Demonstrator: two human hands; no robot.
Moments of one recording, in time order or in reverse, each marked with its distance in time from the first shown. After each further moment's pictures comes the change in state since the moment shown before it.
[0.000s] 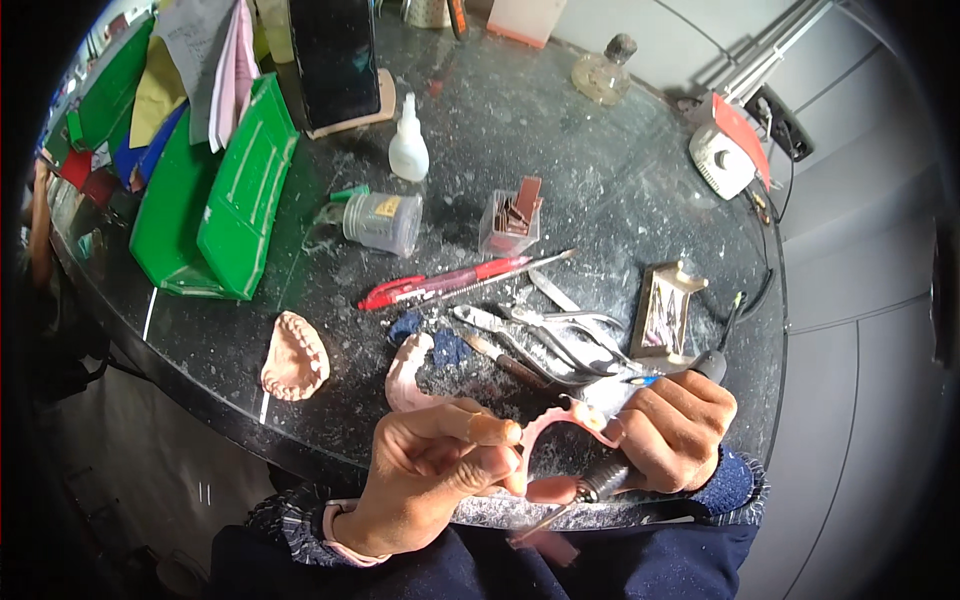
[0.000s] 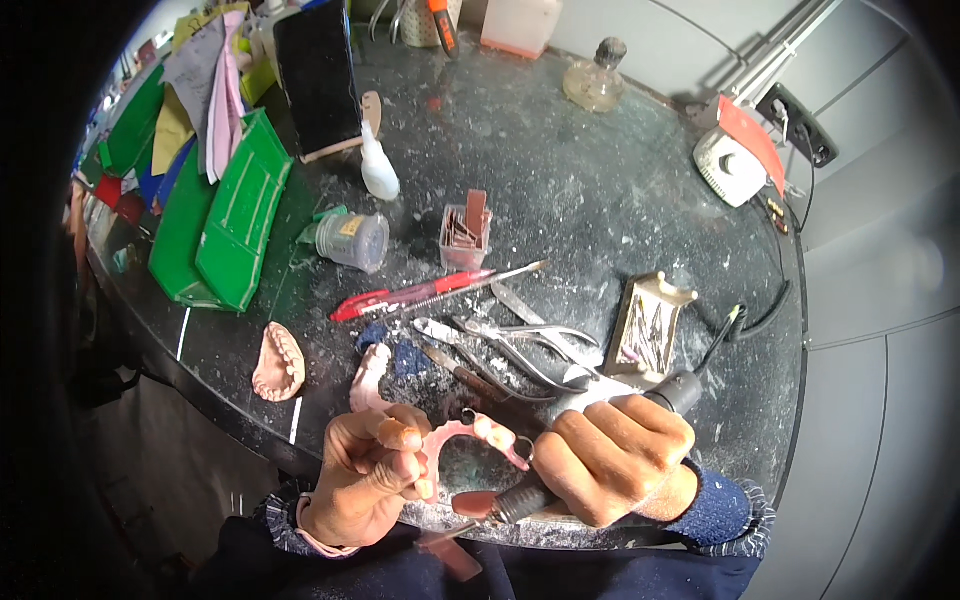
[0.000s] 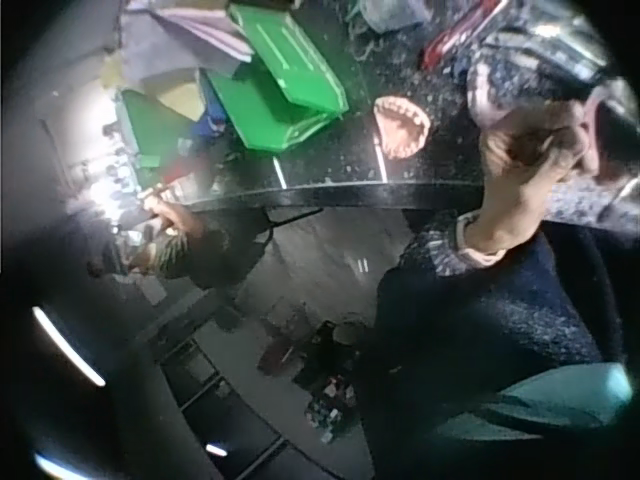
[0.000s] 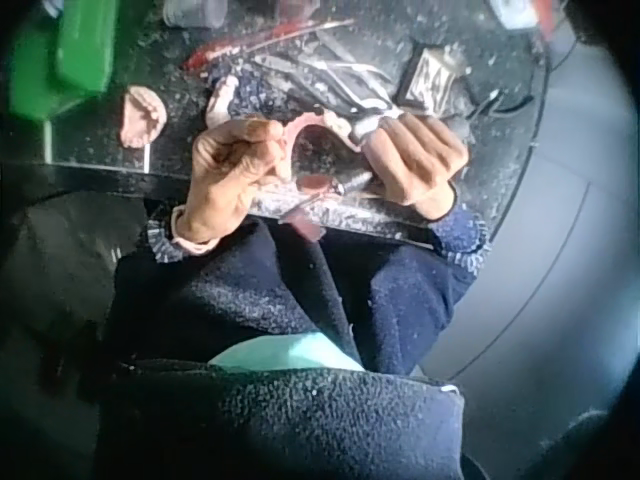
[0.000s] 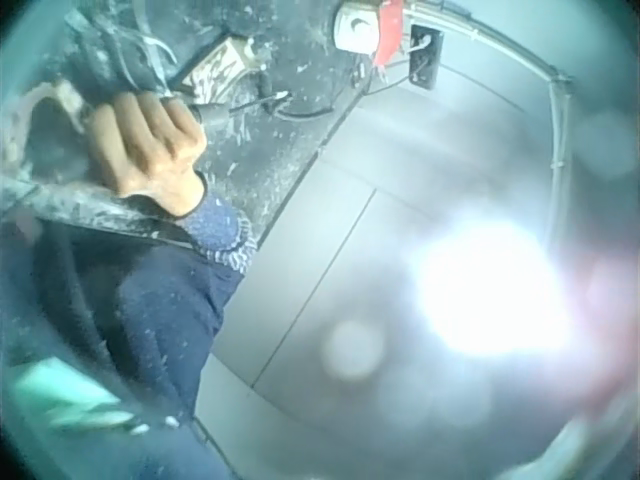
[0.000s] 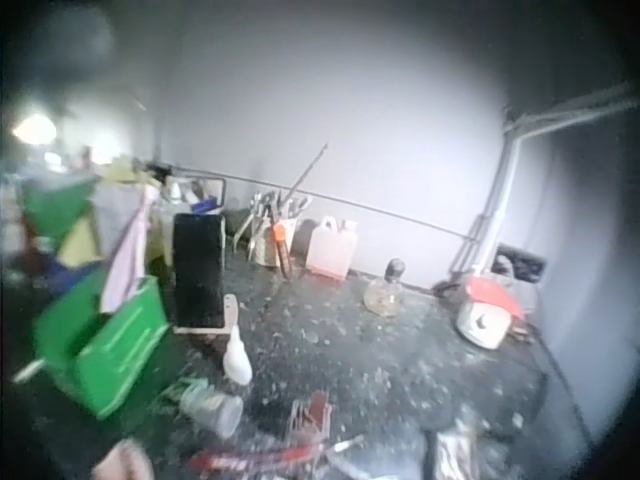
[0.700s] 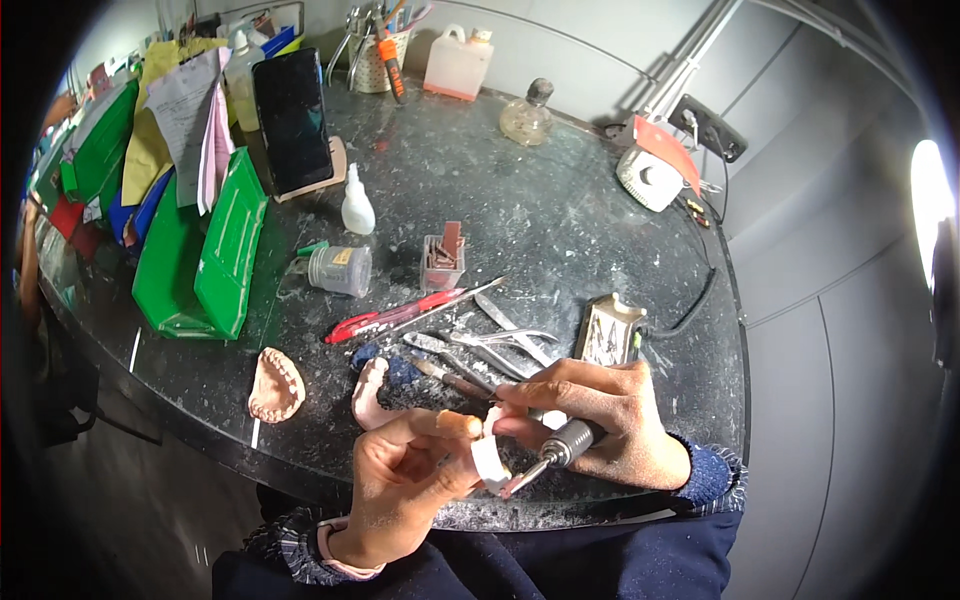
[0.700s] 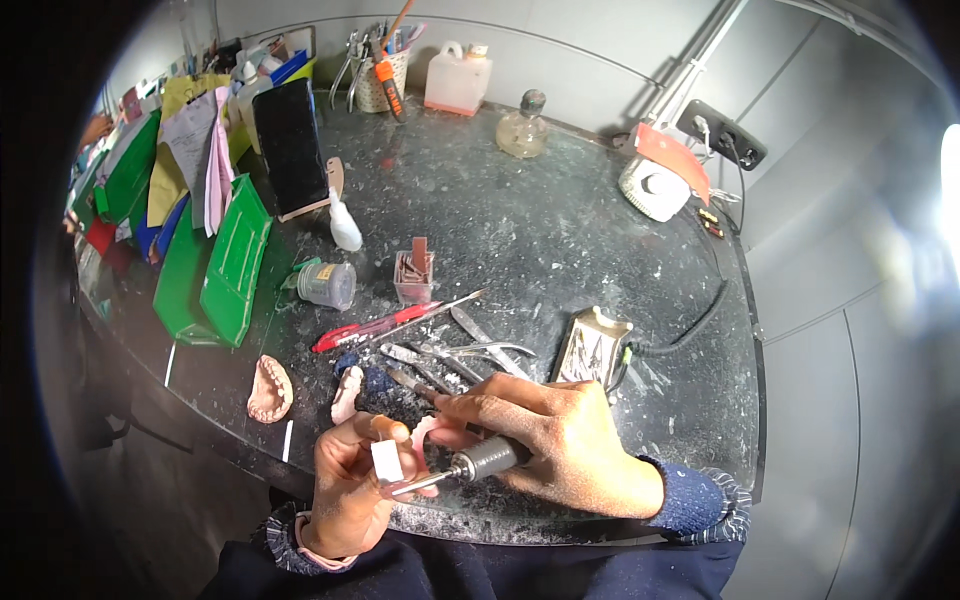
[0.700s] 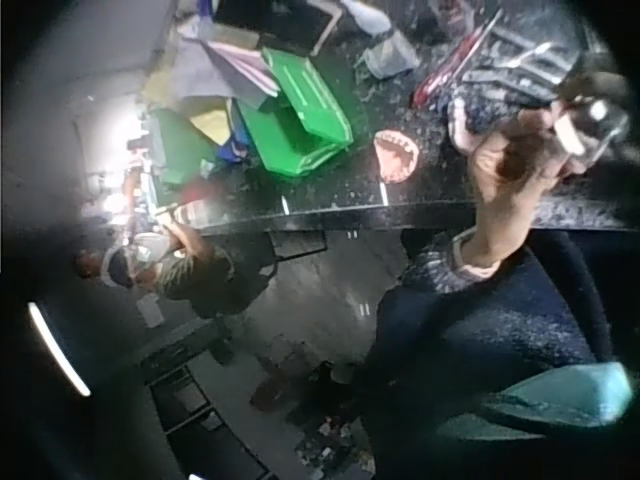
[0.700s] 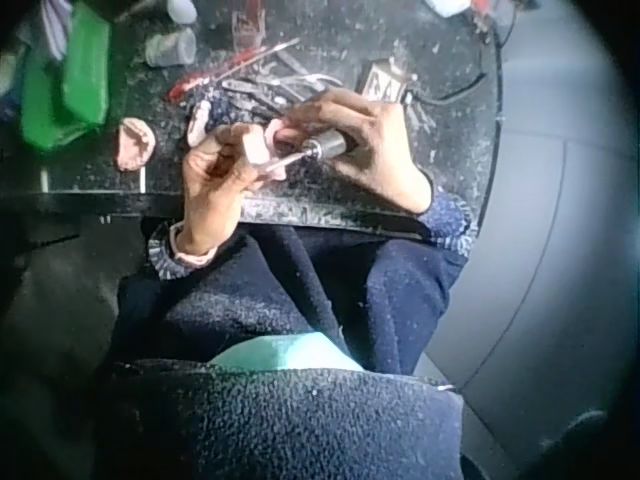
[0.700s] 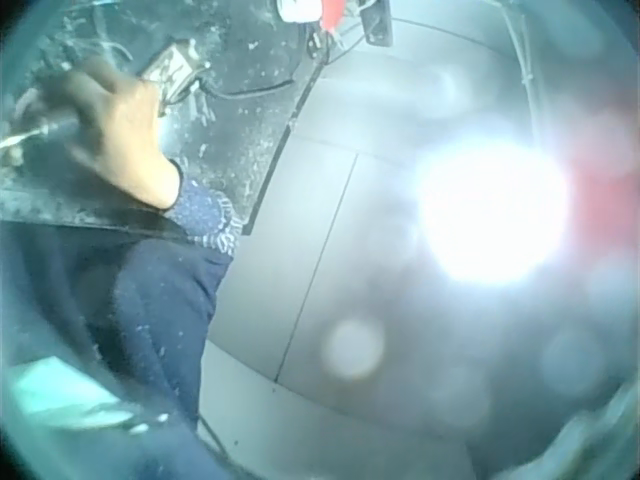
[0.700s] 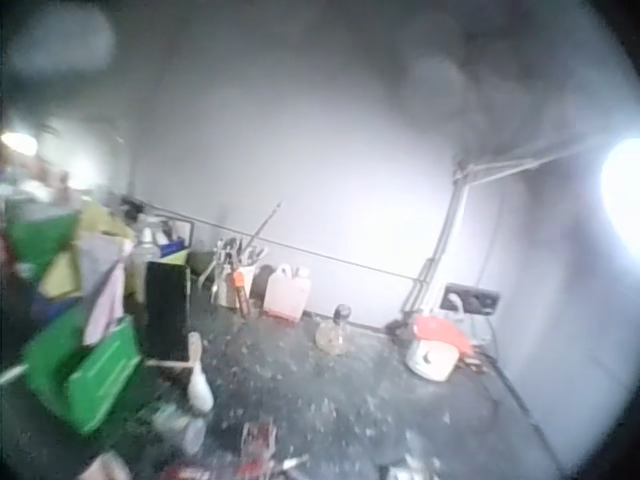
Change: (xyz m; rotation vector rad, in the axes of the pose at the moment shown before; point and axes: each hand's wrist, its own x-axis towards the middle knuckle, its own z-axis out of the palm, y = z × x) left_hand -0.002 -0.009 0.018 0.173 -0.049 0.077; right_hand 0.012 -0.009 -0.024 0.579 -0.124 0.445
